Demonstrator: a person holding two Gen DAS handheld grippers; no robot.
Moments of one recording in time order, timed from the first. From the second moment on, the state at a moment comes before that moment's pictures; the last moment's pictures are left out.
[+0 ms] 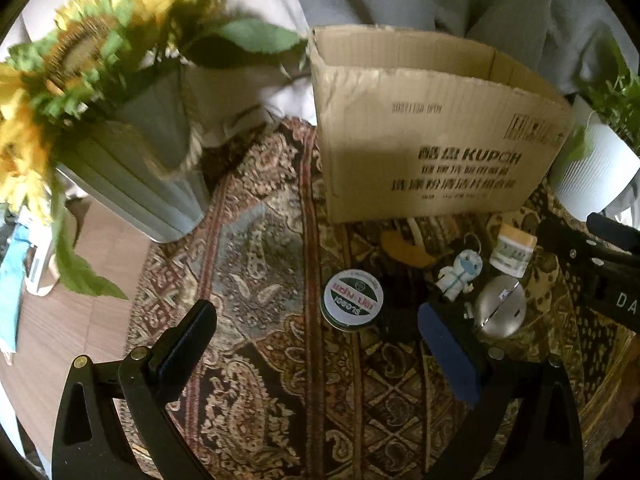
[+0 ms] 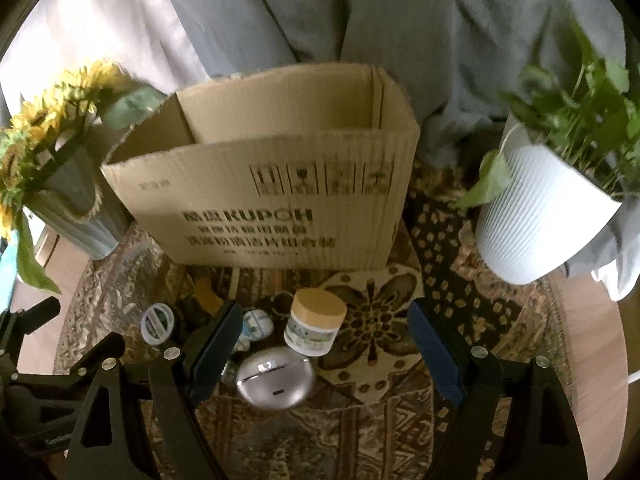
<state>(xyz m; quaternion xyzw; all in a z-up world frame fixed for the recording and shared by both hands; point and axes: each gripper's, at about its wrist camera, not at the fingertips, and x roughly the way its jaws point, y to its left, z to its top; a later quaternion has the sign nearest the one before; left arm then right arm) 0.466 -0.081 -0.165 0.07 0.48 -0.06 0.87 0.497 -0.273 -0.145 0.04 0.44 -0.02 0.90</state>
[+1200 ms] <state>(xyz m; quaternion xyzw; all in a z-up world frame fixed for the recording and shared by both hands) 0.522 -0.091 -0.225 0.05 0.56 -0.07 0.83 0.539 -0.292 -0.211 0.14 0.50 -0.02 0.85</state>
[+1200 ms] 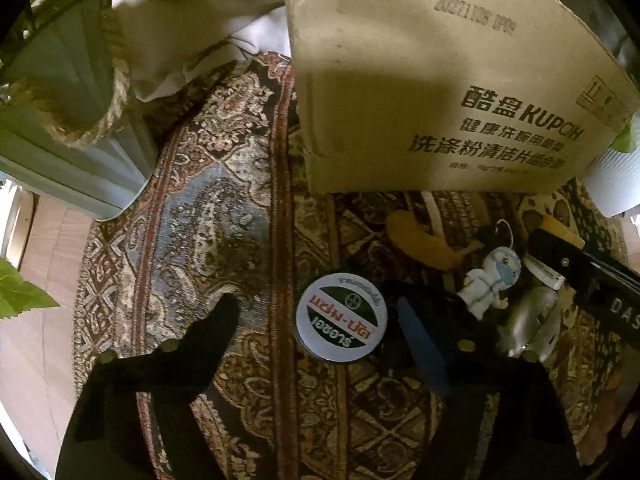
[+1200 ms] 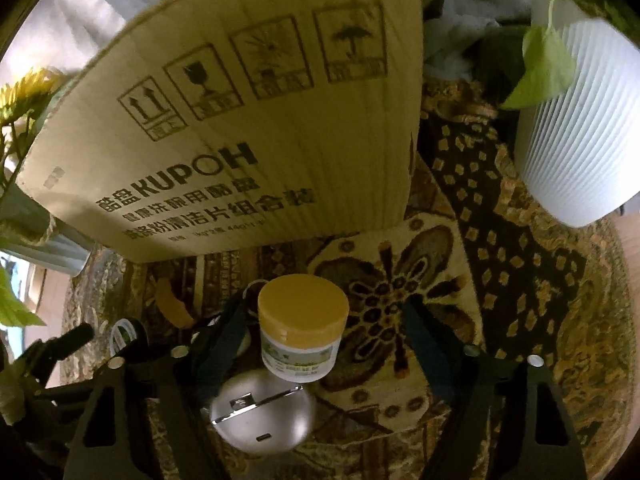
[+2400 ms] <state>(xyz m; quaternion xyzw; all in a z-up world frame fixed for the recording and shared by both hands) 0.468 -0.090 -0.154 0.02 0.45 -0.10 0.89 0.496 -0.271 -0.143 0.11 0.43 0.04 0.89</state>
